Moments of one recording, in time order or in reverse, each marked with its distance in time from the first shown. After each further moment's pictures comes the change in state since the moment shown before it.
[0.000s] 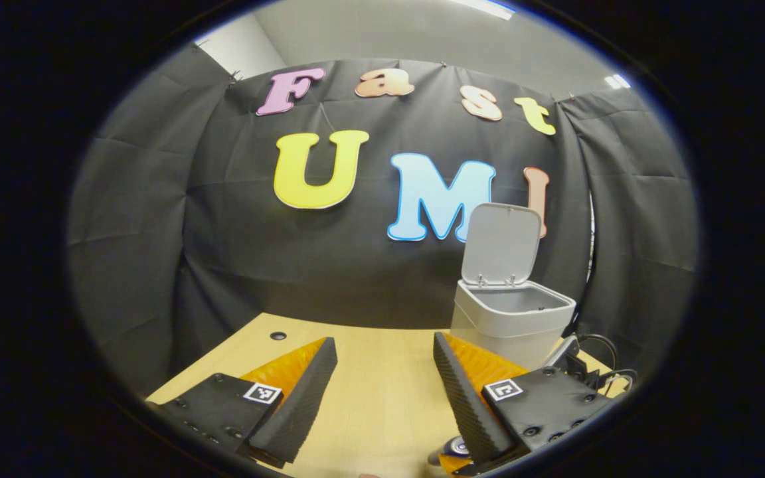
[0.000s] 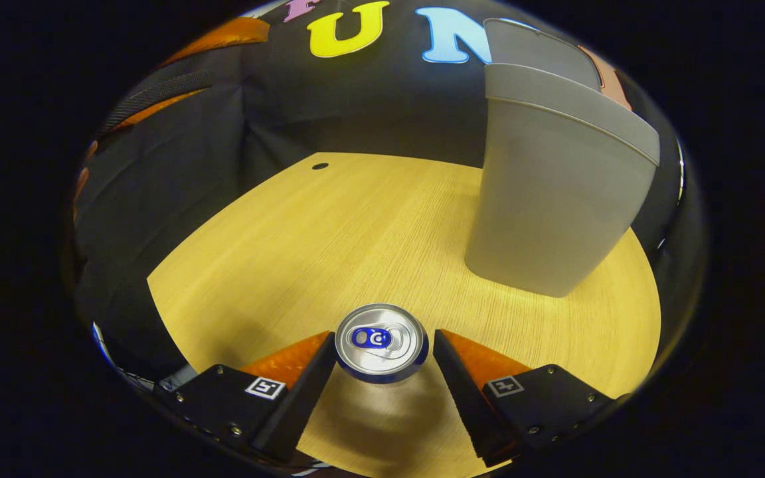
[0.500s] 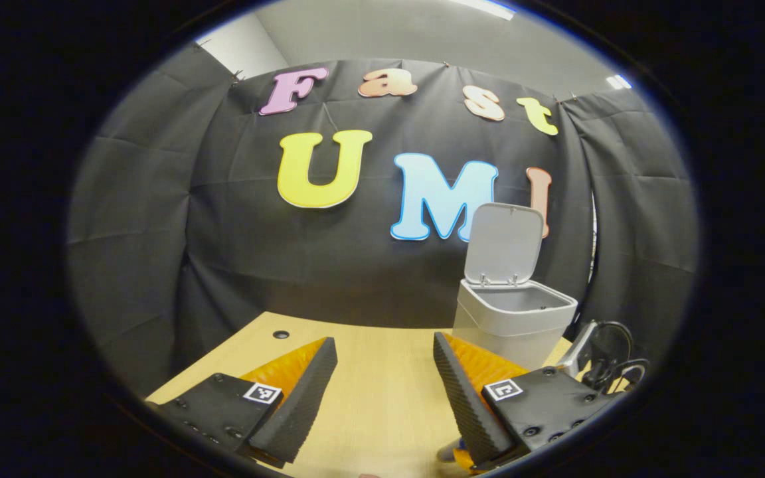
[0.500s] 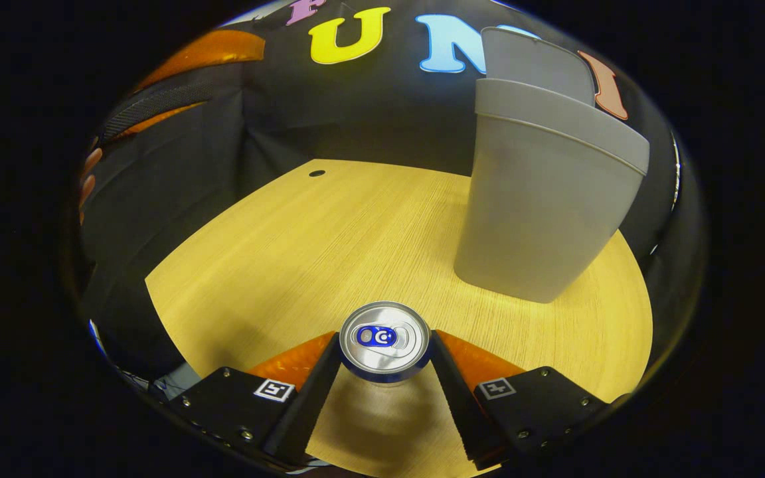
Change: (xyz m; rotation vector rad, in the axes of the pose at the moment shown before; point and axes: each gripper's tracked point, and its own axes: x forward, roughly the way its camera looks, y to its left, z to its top) left arm -0.004 0.003 -0.004 -0.002 0.007 0.006; right arm -0.024 -0.009 0.012 0.006 -0.057 -0.025
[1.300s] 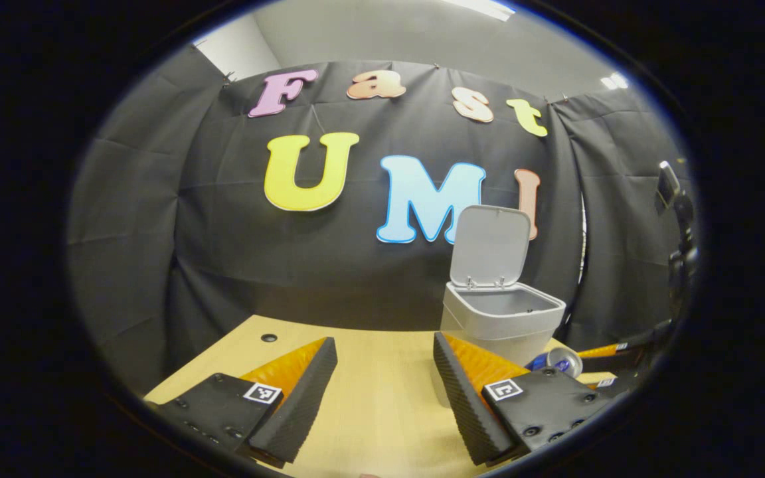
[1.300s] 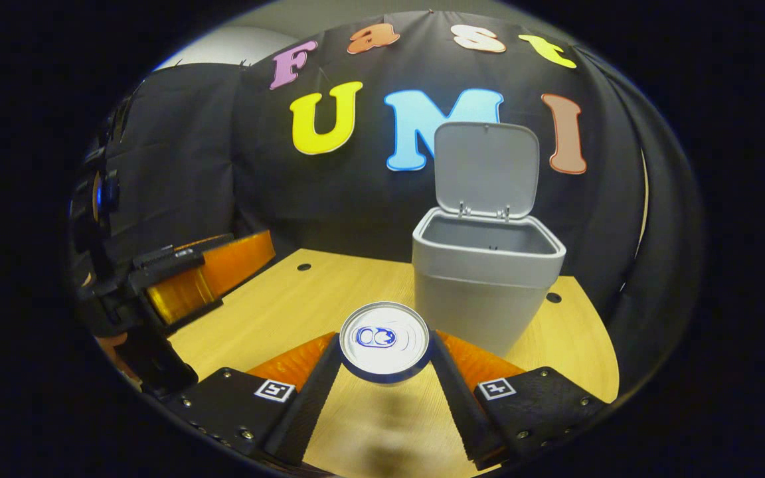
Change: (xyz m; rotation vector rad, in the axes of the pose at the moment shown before) left arm 0.006 -0.023 0.004 0.000 -0.013 -0.046; right arm -0.109 -0.042 0.125 0.049 -0.371 -0.089
